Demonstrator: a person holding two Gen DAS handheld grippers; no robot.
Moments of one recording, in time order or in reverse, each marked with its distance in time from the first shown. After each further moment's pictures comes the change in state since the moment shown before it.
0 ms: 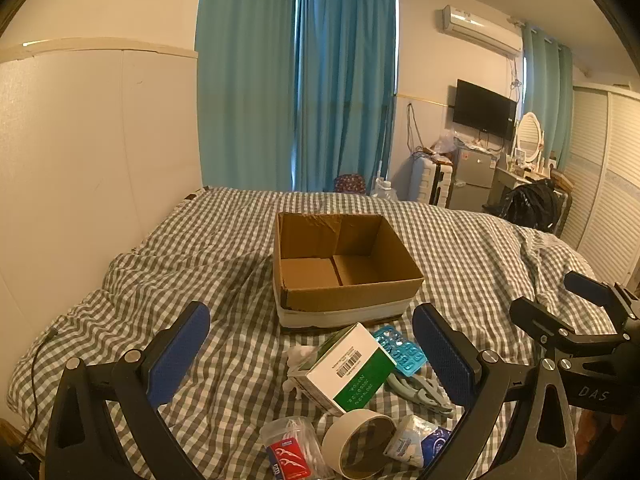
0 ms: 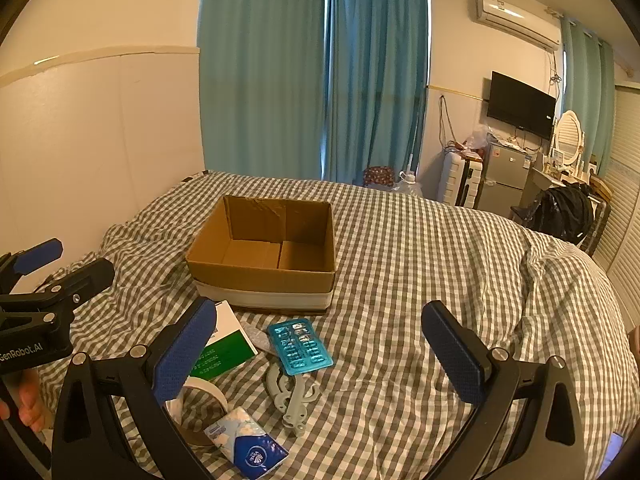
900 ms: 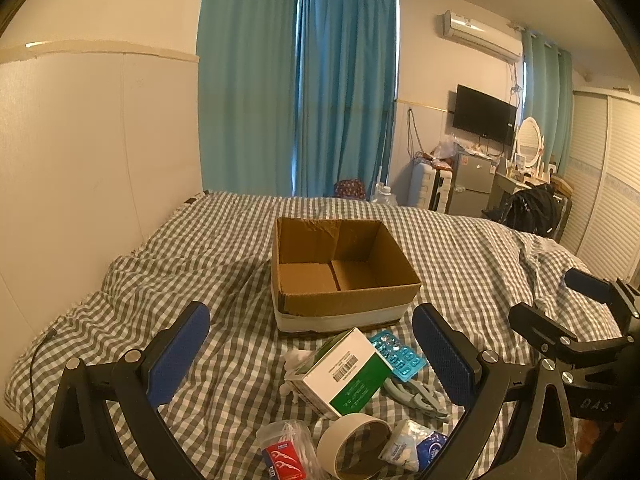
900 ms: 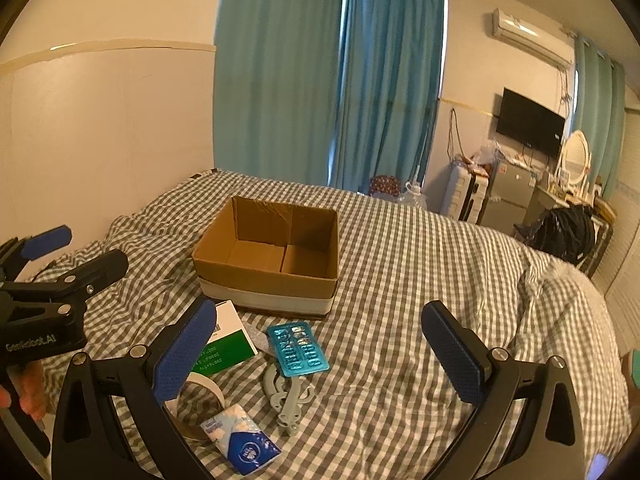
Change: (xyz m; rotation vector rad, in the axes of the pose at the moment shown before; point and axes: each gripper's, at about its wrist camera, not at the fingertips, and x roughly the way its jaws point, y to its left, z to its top) left arm -0.005 -0.005 0.002 -0.001 -0.027 0.005; right arm -0.011 0.005 0.002 -0.078 -0.028 0.009
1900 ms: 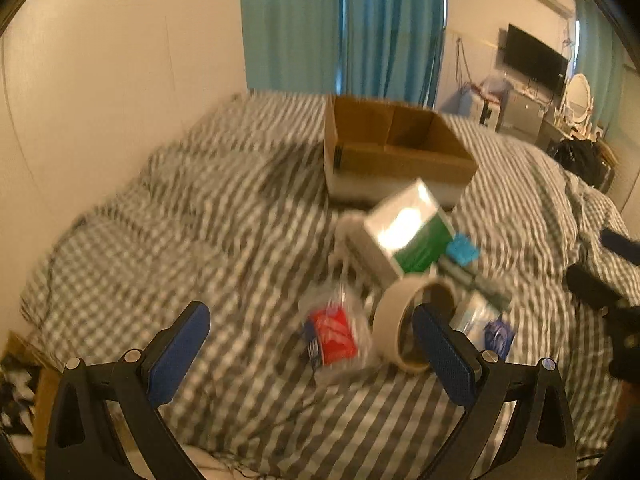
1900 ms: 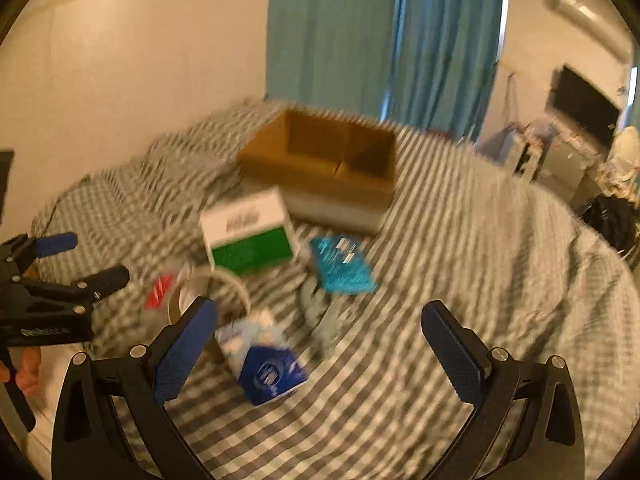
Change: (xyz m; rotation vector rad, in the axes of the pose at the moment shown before) left arm 0.013 0.024 -0.099 -0.072 0.328 0.144; right arm 0.040 0.021 -0.079 -0.099 0.239 0.194
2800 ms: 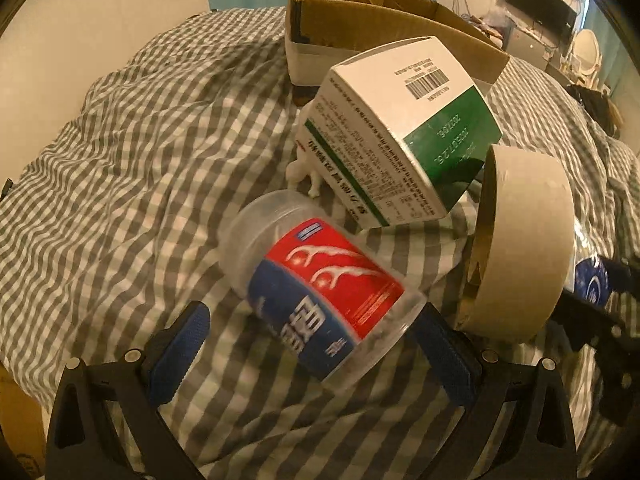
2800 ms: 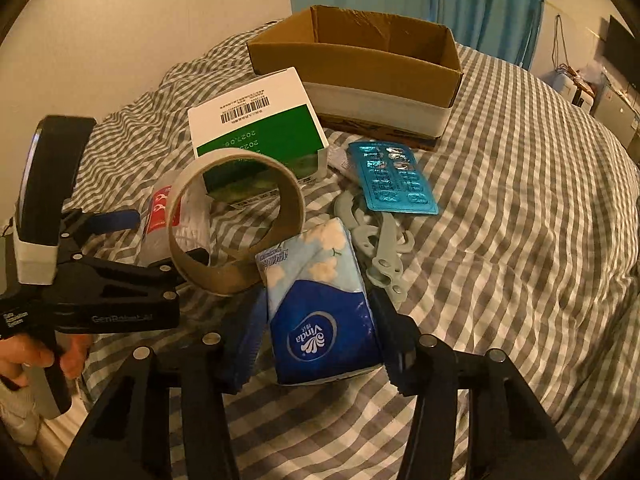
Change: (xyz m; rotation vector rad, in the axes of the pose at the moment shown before) left arm 0.109 -0.039 -0.020 0.049 0.245 -0.015; right arm 0.079 -0.010 -0.031 0.006 0.221 0.165
